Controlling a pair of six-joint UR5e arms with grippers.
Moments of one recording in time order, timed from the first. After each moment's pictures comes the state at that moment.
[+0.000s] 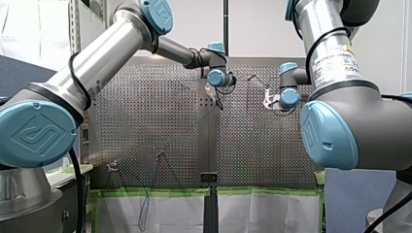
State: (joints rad) left arm -0.64 -2.28 -0.90 -2.93 -1.83 -2.08; right arm 1.79 -1.02 1.44 -0.34 1.65 1.62
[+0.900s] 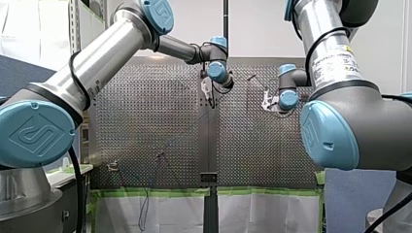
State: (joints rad) left arm -0.64 -2.28 -0.85 -3.17 -1.89 -1.94; right arm 1.80 -1.01 1.46 -0.34 1.66 1.62
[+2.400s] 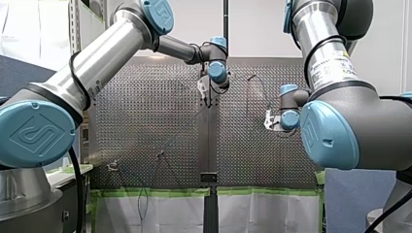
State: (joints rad) left arm -0.64 -2.28 -0.85 -3.18 -1.98 -1.90; right arm 1.79 -0.92 1.56 -0.48 1.69 1.60
